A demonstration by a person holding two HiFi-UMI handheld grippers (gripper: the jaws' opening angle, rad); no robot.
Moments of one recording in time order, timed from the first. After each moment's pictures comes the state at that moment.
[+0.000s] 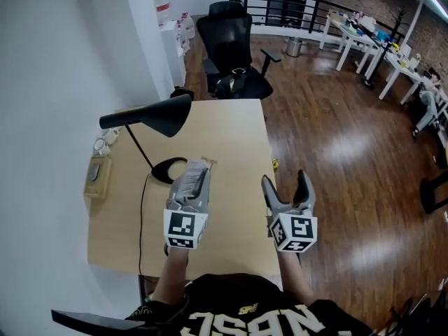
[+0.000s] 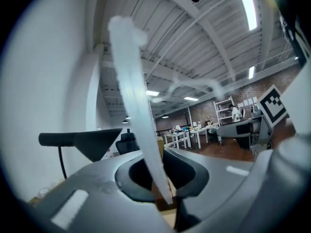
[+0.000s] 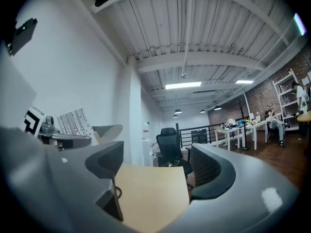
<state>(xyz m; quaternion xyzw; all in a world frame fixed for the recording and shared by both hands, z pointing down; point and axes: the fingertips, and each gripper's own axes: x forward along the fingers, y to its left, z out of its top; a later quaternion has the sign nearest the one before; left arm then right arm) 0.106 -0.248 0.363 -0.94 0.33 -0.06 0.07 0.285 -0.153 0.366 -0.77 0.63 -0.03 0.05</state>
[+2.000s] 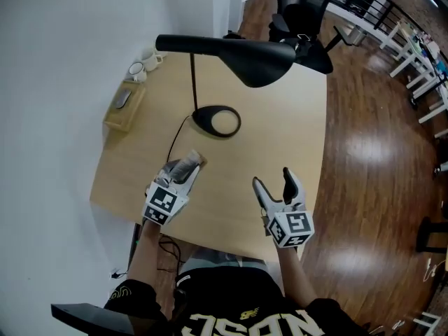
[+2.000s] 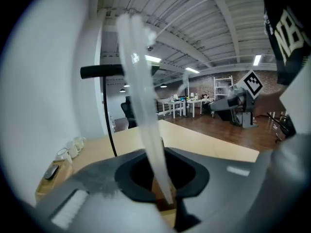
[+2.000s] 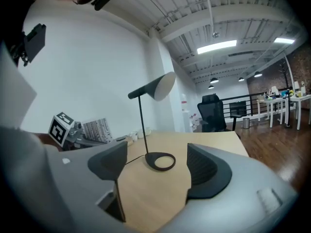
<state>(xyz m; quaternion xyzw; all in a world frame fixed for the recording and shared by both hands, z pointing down) -0.098 -0.274 0.554 -0.93 0.30 -0.24 -0.02 0.091 -0.220 0.509 -0.59 0.79 -0.15 -0.05</state>
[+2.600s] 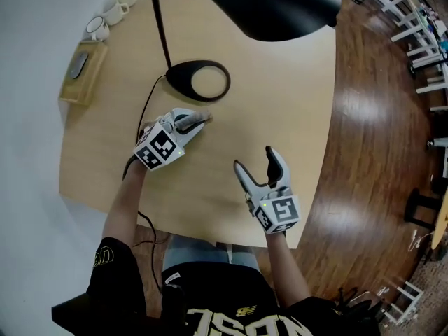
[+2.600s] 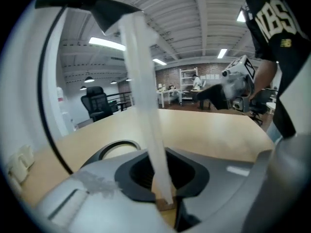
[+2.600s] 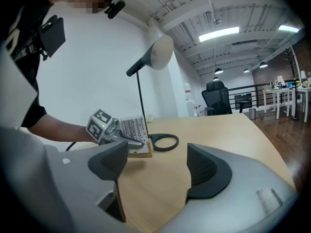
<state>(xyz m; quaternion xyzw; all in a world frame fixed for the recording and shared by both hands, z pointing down) -0.022 -0.348 0.704 -0.95 0.10 -0.29 0.02 0.074 -0.244 0.628 -0.56 0.80 -0.18 -0.06</state>
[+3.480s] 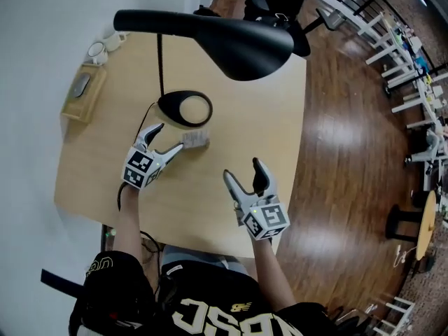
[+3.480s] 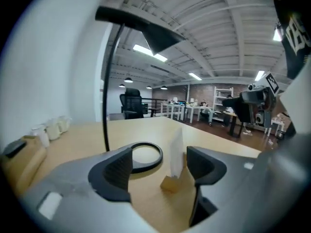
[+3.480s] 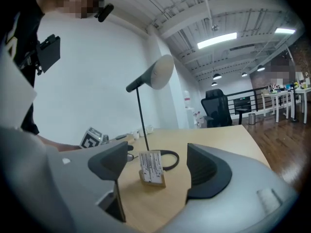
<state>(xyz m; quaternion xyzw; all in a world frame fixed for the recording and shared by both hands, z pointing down) -0.072 -0.376 0.651 -0.94 0.28 -0.19 -0.09 0.086 -0.256 0.555 -0.57 0.81 -0.16 -0.03</state>
